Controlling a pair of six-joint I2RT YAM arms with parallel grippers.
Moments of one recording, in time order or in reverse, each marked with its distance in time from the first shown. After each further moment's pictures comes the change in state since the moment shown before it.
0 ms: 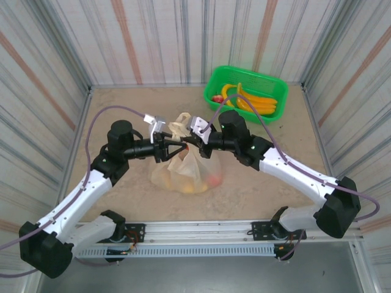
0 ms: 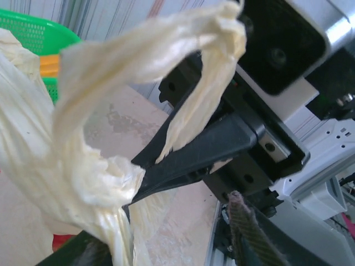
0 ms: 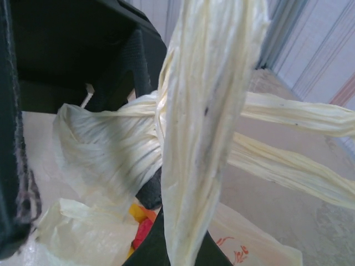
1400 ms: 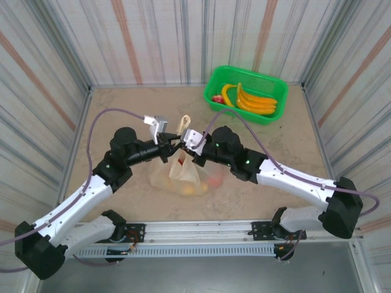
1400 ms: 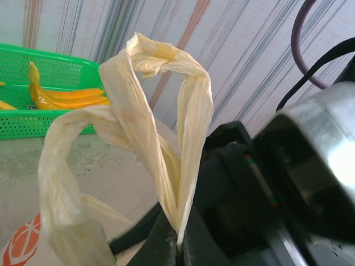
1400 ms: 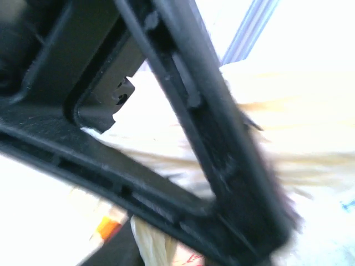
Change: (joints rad) left arm -0.123 -0.050 -0.042 0.103 -0.296 -0.041; right arm 0.135 -0.060 -0.134 0.161 0.262 -0.050
